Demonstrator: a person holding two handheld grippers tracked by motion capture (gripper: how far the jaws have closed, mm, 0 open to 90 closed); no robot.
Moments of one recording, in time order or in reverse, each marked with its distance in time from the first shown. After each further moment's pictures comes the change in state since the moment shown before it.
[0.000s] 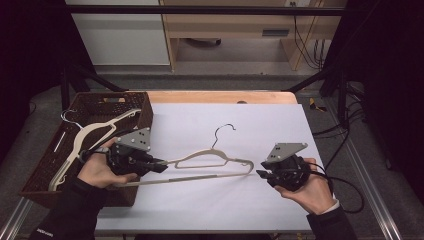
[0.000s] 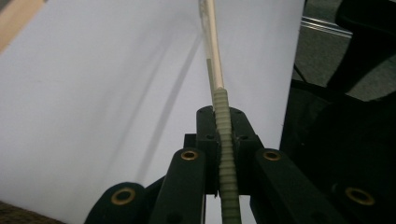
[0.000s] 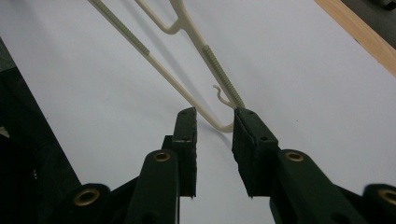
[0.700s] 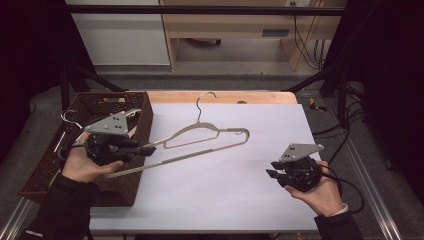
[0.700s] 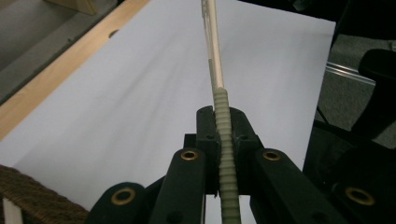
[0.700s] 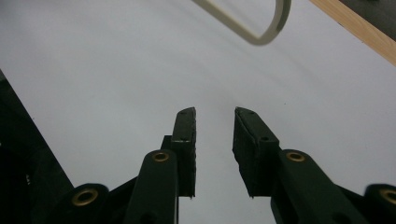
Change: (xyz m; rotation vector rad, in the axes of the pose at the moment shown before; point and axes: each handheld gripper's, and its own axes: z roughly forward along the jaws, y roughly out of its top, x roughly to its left) left arm 0.011 -0.009 -0.043 -0.168 0.130 -0.090; right arm -0.015 -0.023 -0.006 -0.035 -0.022 0.077
